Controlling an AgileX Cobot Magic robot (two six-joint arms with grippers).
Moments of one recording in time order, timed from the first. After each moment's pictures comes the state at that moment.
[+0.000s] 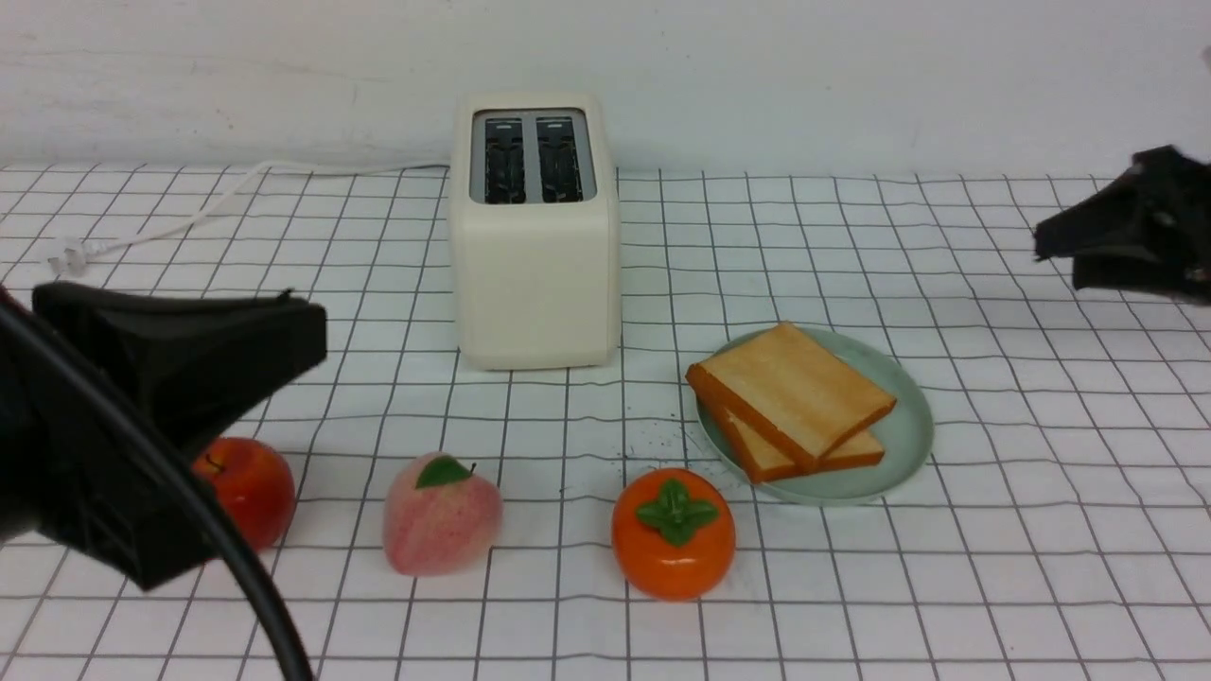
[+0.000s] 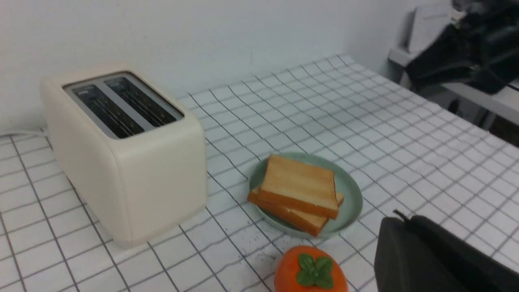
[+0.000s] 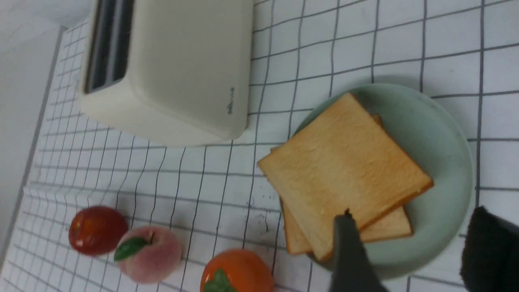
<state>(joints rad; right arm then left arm) -0.30 1.58 -1.34 0.99 1.06 -0.60 -0.44 0.70 -0.73 -0.64 0.32 0.52</state>
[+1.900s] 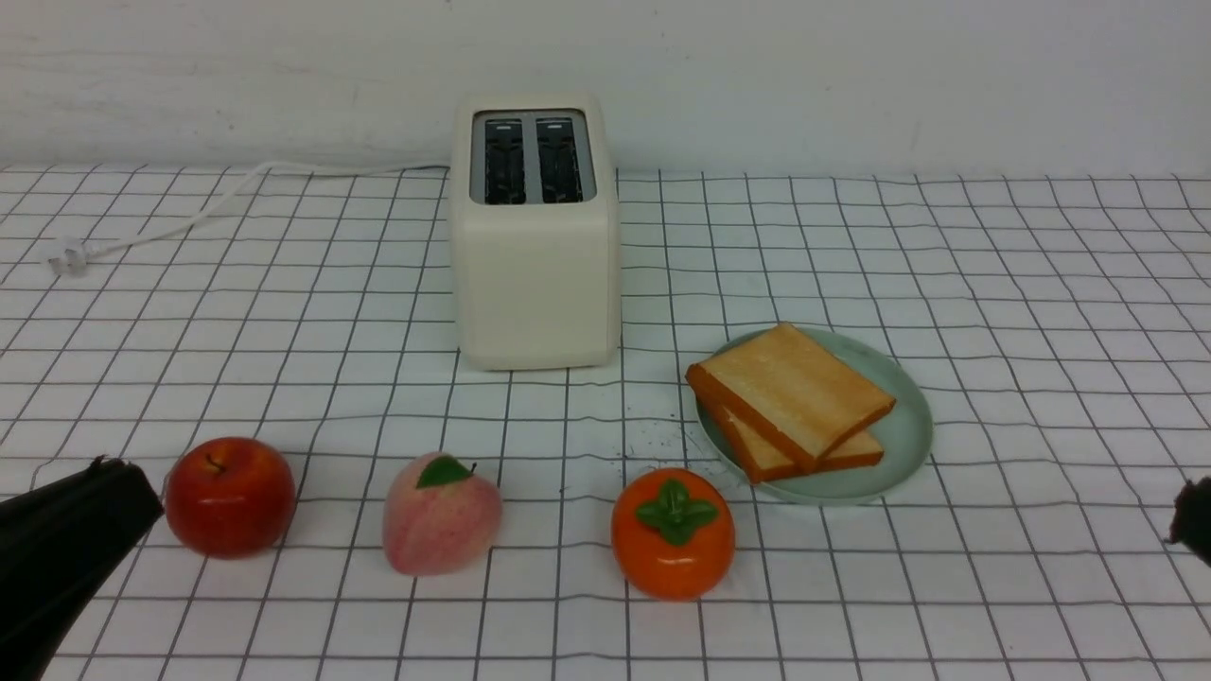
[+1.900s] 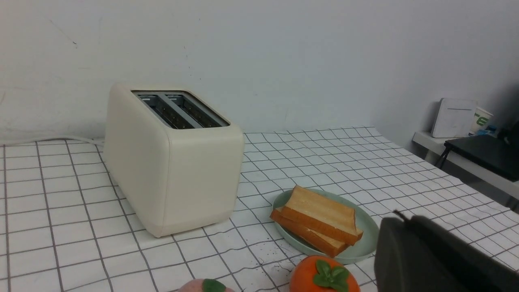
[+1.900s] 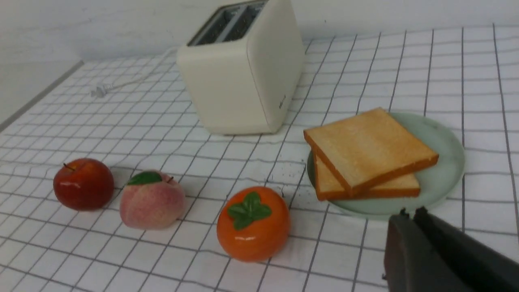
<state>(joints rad) 0.13 0.47 -0.43 0.78 0.44 -0.46 -0.44 0.30 -0.35 -0.68 0.12 0.45</state>
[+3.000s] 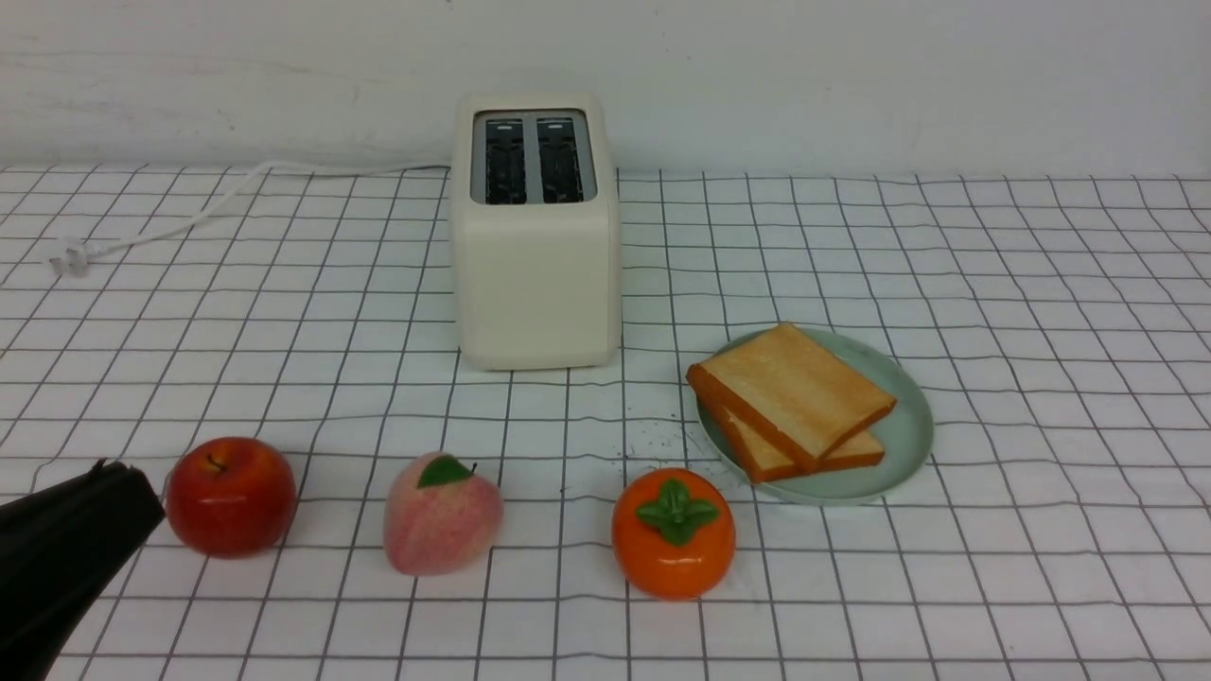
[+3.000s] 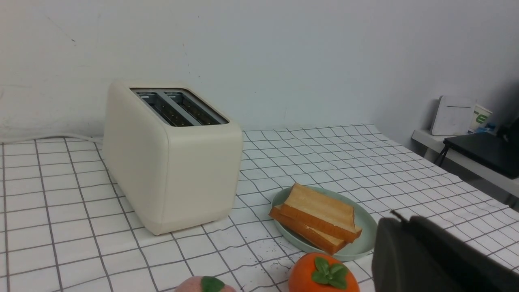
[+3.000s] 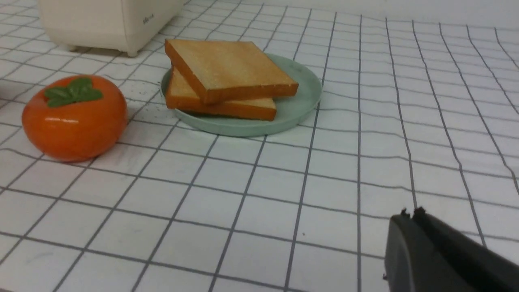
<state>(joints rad) 0.09 -0.01 0.03 0.20 0.32 -0.19 -0.44 0.30 -0.35 -0.68 0.13 0.45</state>
